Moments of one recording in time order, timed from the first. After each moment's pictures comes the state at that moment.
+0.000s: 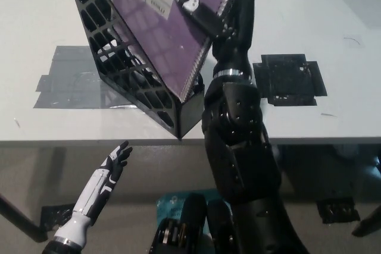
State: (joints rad) left_arm -0.15 0.23 -0.08 0.36 0.09 -0.43 -0.12; right_arm -0.83 0.32 -0.03 0.36 0.05 -0.06 -0.42
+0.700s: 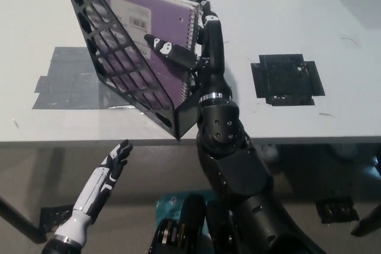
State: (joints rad) left_arm -0.16 0.23 -0.08 0.34 0.08 -0.41 -0.12; right_arm -0.84 0.26 0.08 0.65 -0.07 -0.24 -0.40
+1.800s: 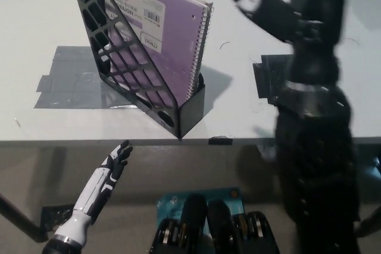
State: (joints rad) left_arm -0.16 0.23 -0.08 0.35 0.09 -0.41 -0.12; right_arm -0.69 0.10 0.10 -0.29 -0.08 -0.11 -0.24
